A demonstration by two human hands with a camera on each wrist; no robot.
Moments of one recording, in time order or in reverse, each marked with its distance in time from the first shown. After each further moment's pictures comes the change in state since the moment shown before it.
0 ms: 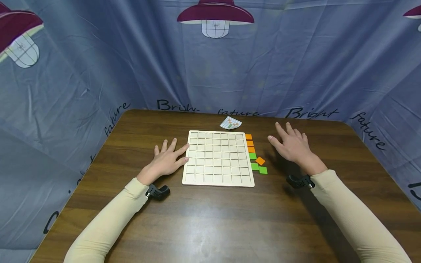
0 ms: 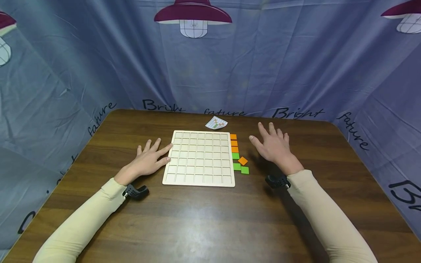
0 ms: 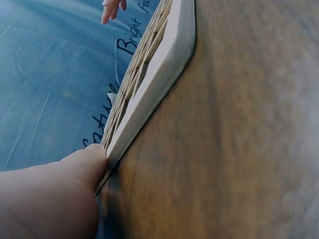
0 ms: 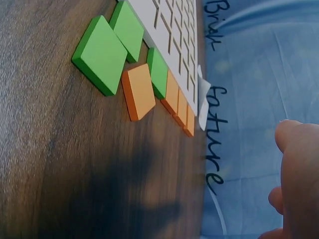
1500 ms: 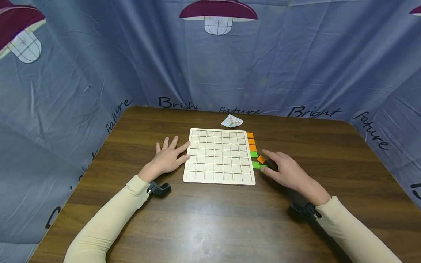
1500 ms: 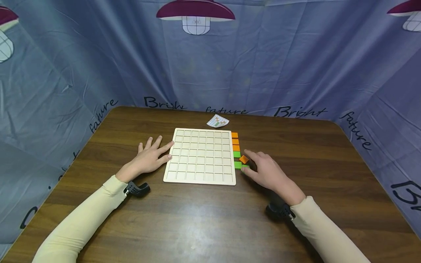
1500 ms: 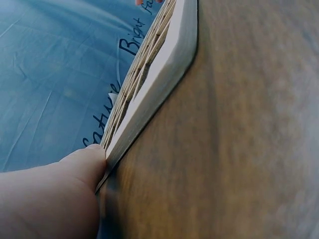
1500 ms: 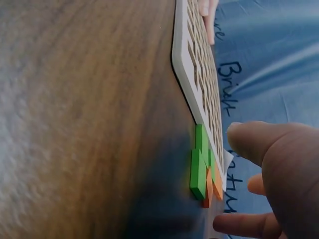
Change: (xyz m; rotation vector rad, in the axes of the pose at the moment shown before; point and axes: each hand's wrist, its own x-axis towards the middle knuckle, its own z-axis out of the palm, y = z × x) left_hand 0.001 0.000 0.002 0.025 0.024 -0.001; right_hand -0.062 -0.023 0.039 0.099 0.016 -0.256
